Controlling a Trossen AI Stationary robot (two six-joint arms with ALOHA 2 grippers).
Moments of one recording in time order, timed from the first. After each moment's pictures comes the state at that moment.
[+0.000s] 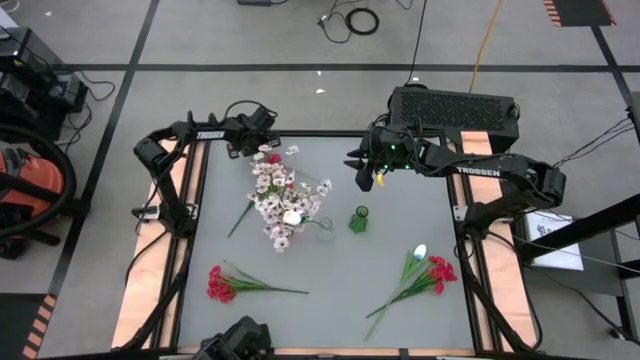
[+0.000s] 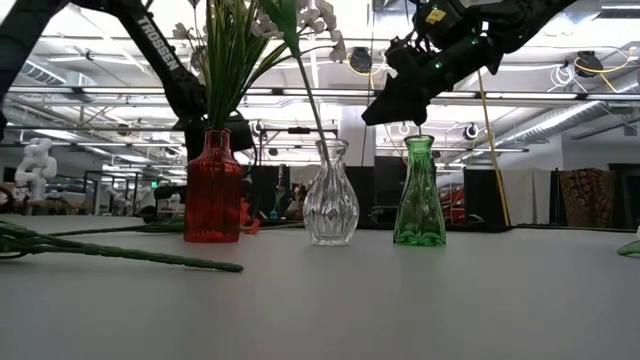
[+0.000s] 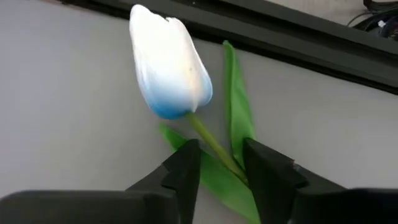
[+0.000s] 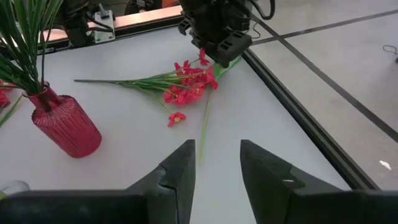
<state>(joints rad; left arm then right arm) 0.87 1.85 1.03 -0.44 -0.18 -0.93 -0.43 1.38 0.89 0.02 -0.11 0.01</state>
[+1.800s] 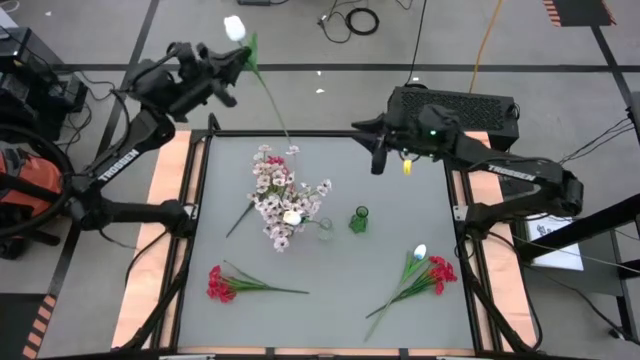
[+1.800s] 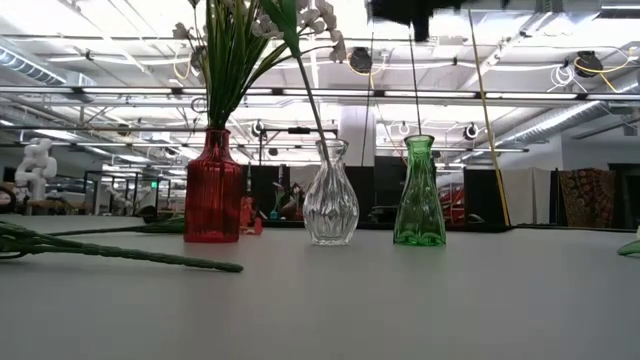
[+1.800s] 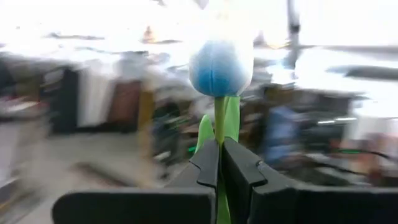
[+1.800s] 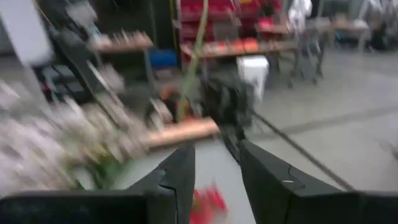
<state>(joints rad) 0.74 1.12 1.31 0.19 0.25 -0.27 -0.37 1.20 1.10 0.06 -0.10 0.07</state>
